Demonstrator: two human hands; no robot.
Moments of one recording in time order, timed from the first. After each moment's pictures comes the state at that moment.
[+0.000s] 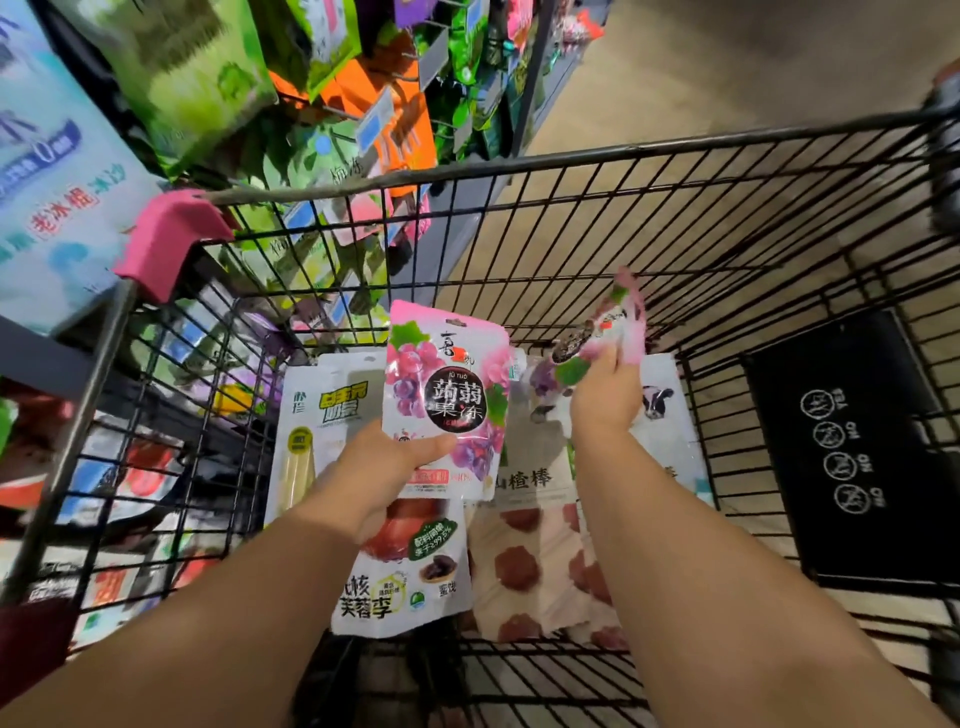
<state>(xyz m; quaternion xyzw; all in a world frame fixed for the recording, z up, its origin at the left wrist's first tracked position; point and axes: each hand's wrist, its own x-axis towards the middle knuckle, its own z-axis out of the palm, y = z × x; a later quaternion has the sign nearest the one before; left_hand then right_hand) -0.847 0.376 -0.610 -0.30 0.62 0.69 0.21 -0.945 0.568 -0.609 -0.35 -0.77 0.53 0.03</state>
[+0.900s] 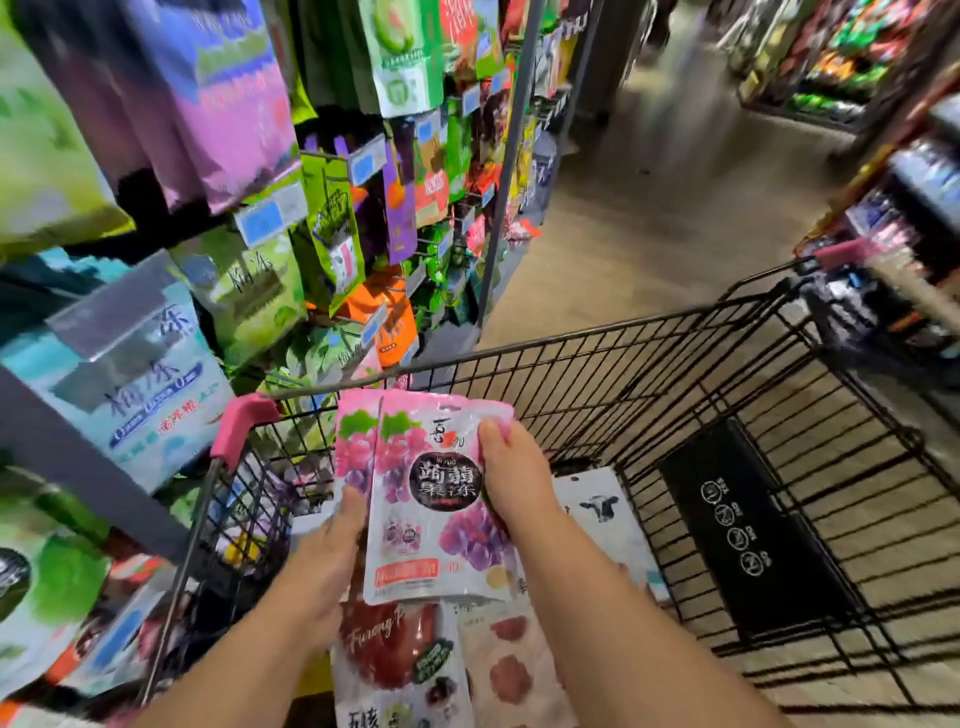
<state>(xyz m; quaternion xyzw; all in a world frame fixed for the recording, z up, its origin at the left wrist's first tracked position) -0.832 0.346 -0.493 -0.33 0.58 0.73 0.15 -0.914 0.510 -0.449 -0.08 -0.85 0.52 -0.08</state>
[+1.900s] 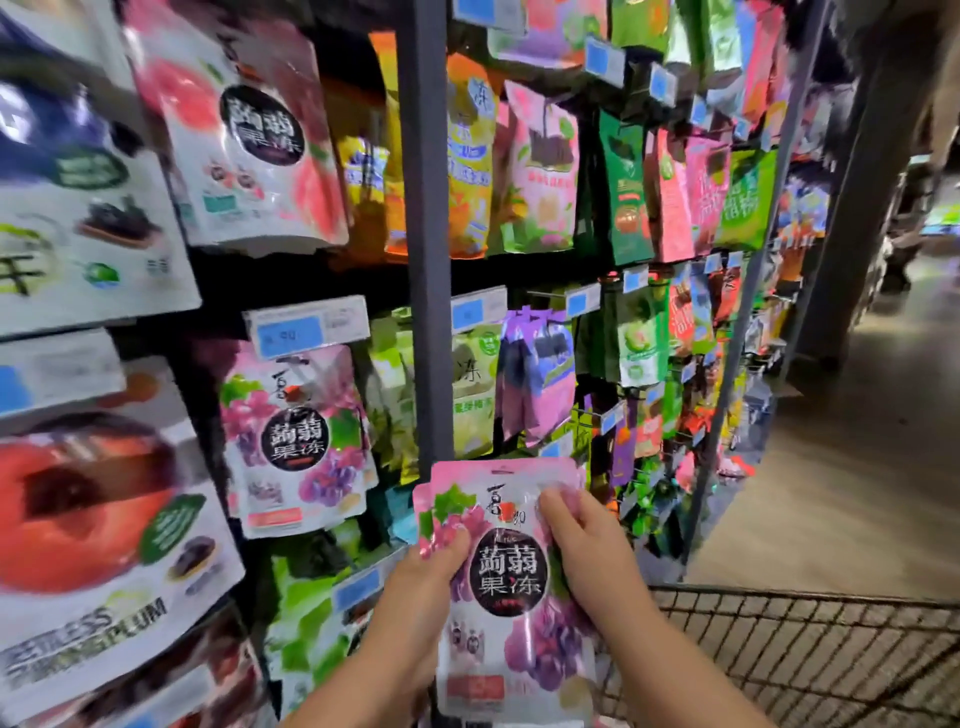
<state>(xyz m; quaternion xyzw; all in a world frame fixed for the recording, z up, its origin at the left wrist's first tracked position) -0.740 0.256 -0.282 -0.25 0.59 0.74 -0.19 -0.834 0.388 -0.262 0.22 -0.73 0.64 -0.05</state>
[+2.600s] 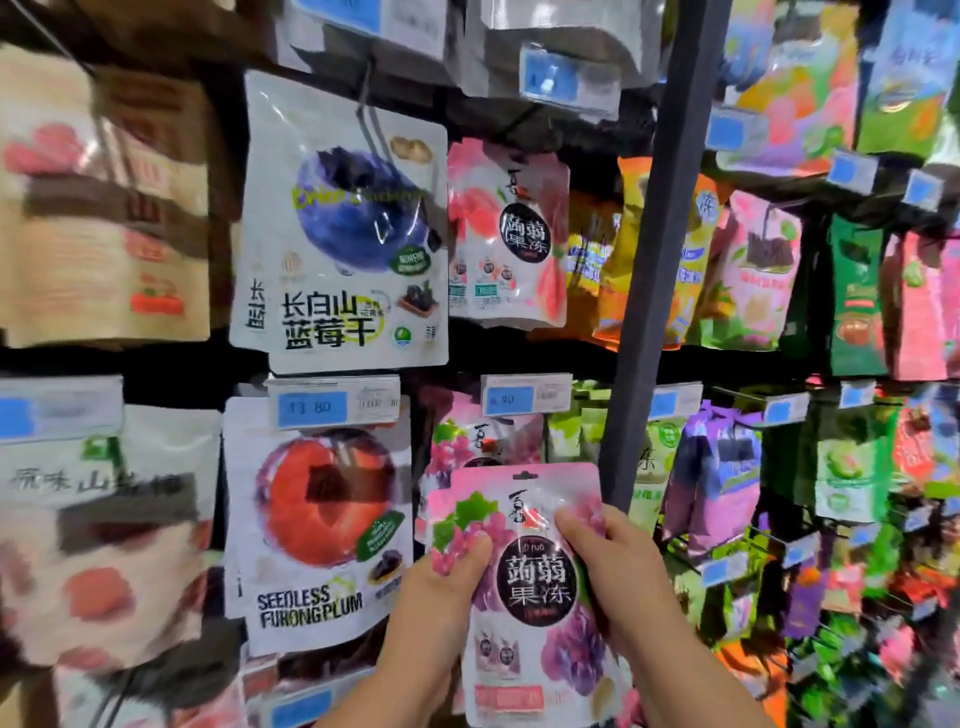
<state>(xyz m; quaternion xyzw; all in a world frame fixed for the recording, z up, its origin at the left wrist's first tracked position) -0.647 0.192 -0.222 -0.32 0.59 0.62 -0.41 -0.793 0.263 -0.209 0.34 -0.68 0.64 -0.13</state>
